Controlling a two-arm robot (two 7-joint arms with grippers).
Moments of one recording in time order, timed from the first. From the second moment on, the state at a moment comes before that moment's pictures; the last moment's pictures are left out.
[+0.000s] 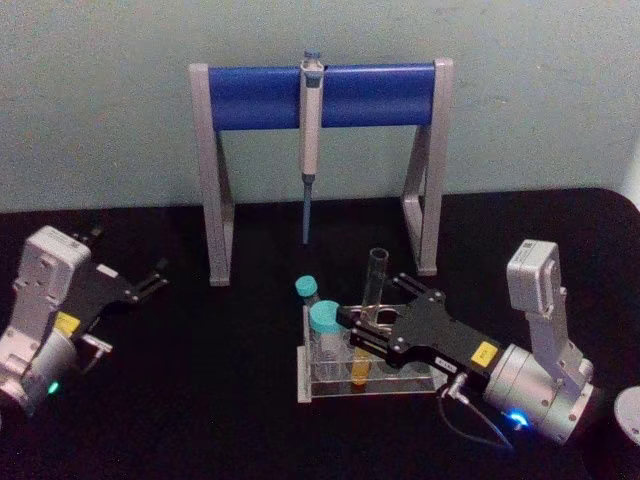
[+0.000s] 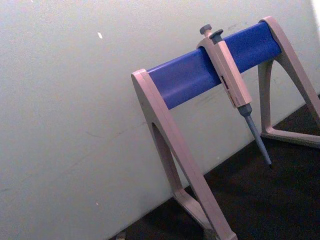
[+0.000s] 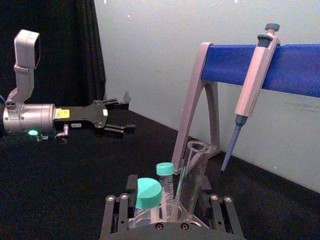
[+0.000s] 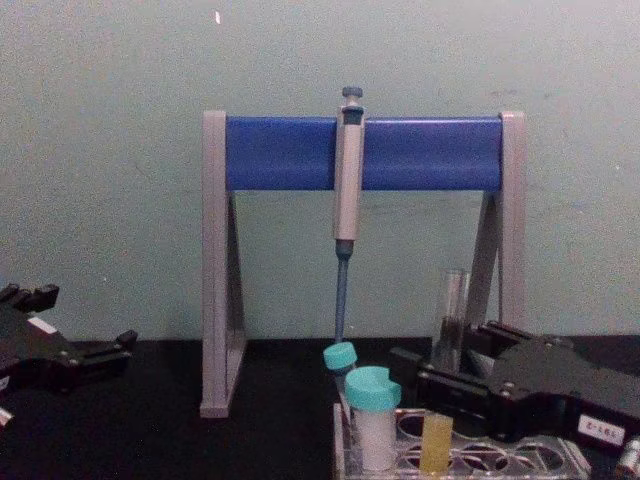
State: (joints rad) left arm -0.20 0.60 0.45 -1.41 -0.25 -0.12 0.03; right arm 0.16 0.43 -0.43 -1.47 0.45 -0.15 0.56
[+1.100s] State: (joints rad) left arm -0.20 0.60 0.45 -1.41 -0.25 -0.12 0.03; right arm 0.13 0.44 -0.38 -1.56 0.45 -0.19 0.52
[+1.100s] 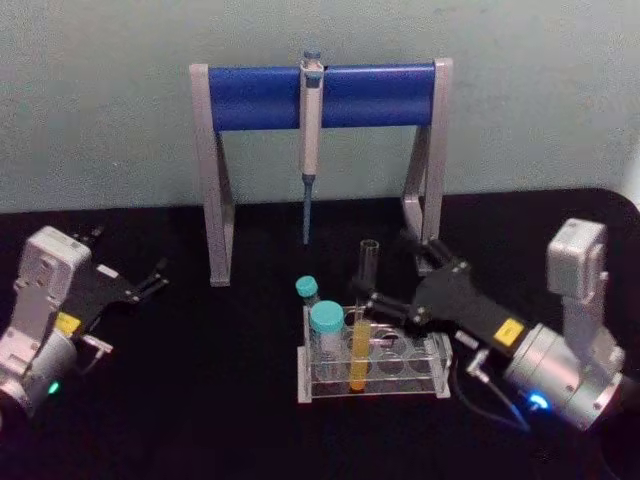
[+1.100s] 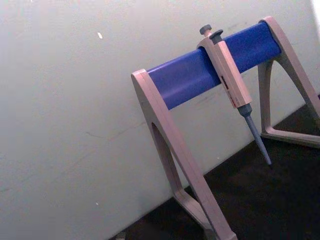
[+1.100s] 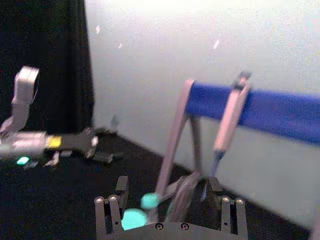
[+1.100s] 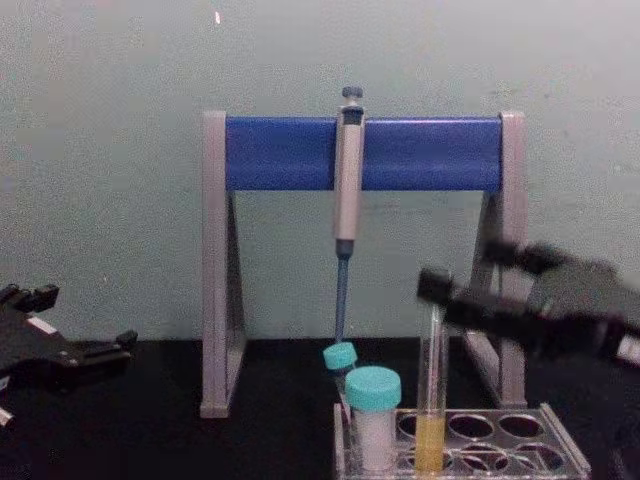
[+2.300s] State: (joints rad) left arm -0.20 0.60 0.45 -1.41 -0.25 -0.12 0.03; right arm -0.05 0.28 -0.18 -1.50 0.14 -0.09 0.07
